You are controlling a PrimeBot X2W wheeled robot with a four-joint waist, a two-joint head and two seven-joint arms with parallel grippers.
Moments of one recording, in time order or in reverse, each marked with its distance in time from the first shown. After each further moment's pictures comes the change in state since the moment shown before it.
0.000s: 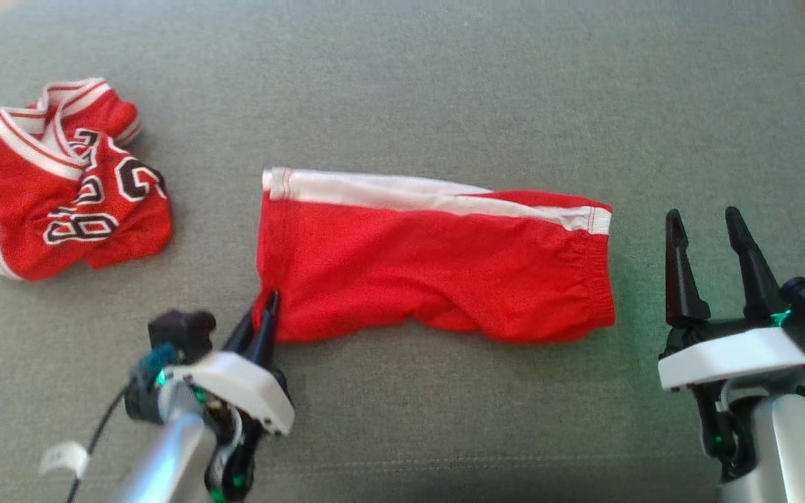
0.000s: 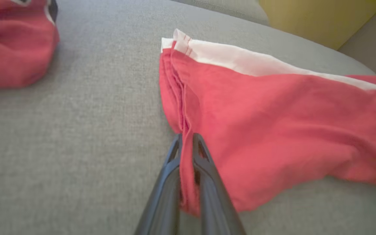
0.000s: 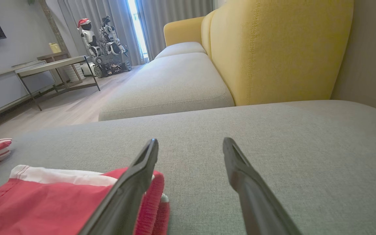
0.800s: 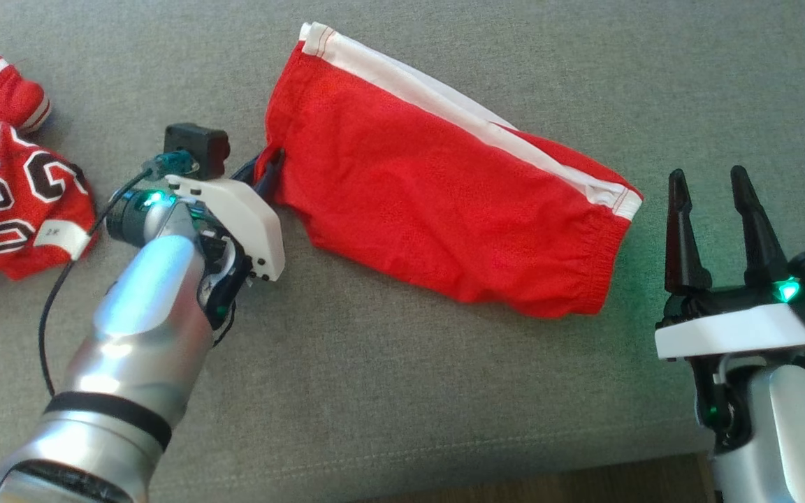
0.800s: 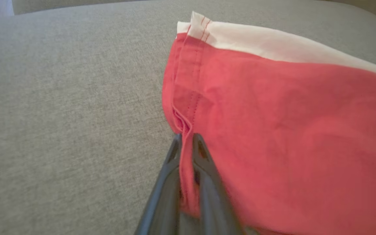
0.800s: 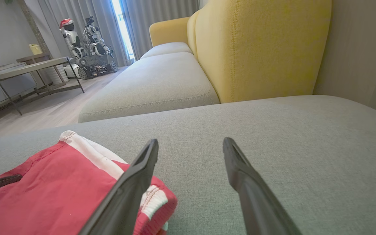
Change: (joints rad) left arm -0.510 -0.063 -0.054 0.406 0.121 -0.159 0.150; right arm -0.067 -0.001 0.018 -0.006 0.012 0.000 -0.059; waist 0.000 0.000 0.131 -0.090
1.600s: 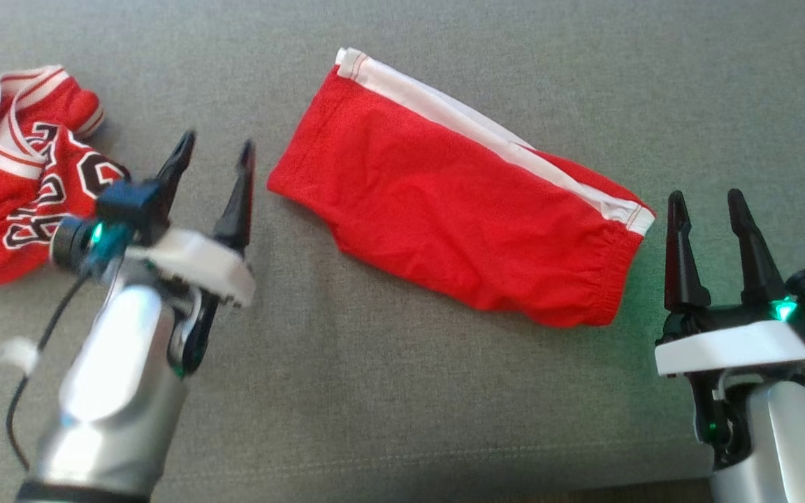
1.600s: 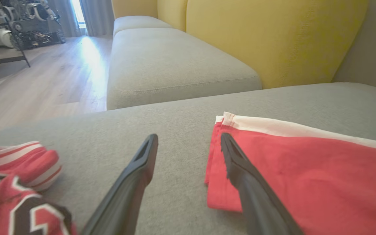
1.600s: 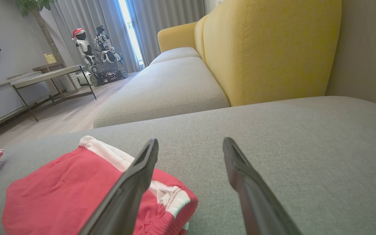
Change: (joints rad) left arm 0.301 0.068 0.230 -0.465 0.184 0.126 -0.161; right arm 0.039 0.000 -0.001 0.019 0.029 0.000 -0.010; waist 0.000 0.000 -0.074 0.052
